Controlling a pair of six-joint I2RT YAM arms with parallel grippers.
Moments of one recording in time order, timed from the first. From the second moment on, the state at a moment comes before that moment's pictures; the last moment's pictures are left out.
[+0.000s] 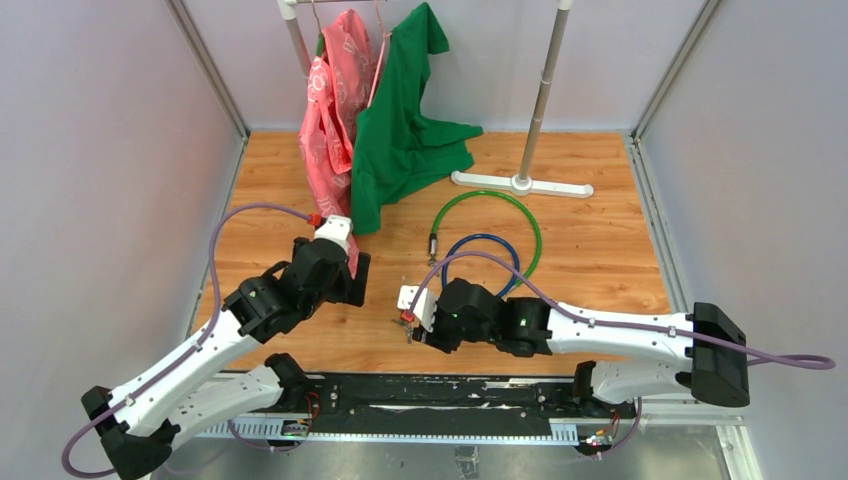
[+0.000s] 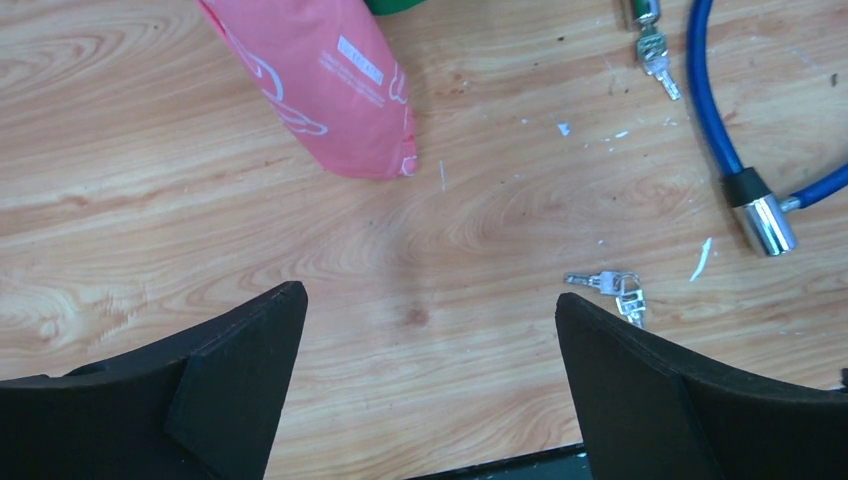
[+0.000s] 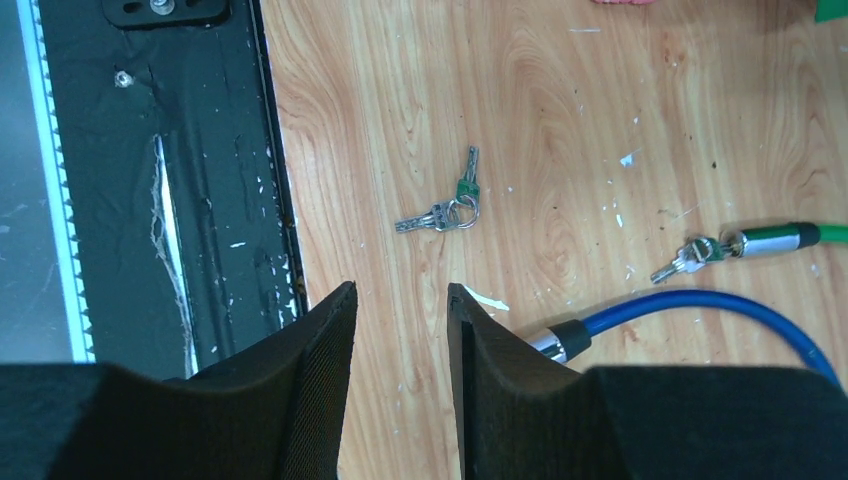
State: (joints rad) left arm -0.80 0.78 0.85 -0.82 -0.45 -0.37; right arm 1.29 1.20 0.80 -0.22 -0.02 -0.15
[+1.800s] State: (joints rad) left arm -0.69 0.63 0.83 -0.82 -0.61 -0.38; right arm 1.16 1.89 1.25 -0.36 -0.09 -0.37
